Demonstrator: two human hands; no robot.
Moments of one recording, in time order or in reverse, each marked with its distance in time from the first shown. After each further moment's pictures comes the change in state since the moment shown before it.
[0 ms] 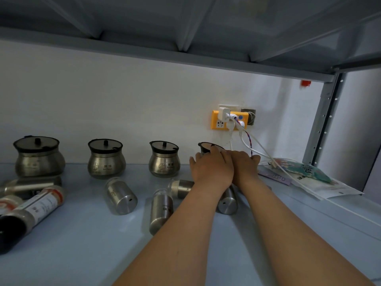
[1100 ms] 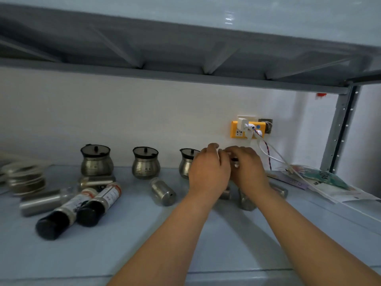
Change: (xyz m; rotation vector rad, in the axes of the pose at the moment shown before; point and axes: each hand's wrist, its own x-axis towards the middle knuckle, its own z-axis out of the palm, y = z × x) left_hand -0.053 -0.022 -0.087 -0.135 0.310 0.158; right_hand -0.046 -0.049 -0.038 0.476 0.397 -0.292
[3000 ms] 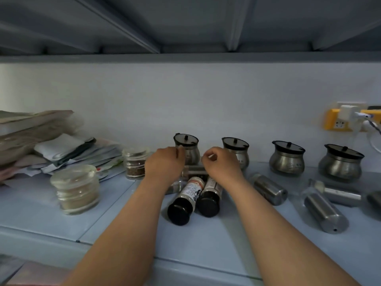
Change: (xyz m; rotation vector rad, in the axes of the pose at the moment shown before) left_hand 0.023 -0.222 -0.221 0.605 -0.066 -0.238; right_hand 0.015 -0.234 0.162 0.499 -0.399 0.272
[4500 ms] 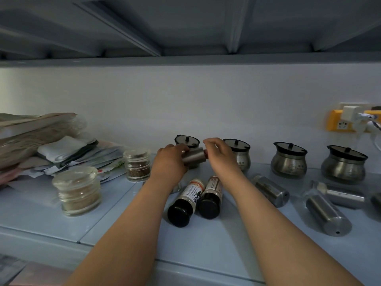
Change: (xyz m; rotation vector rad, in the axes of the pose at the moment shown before) left_hand 0.011 -0.003 0.009 -0.007 0.002 0.097; right_hand -0.001 -0.018 -0.004 0.439 -0.018 0.089
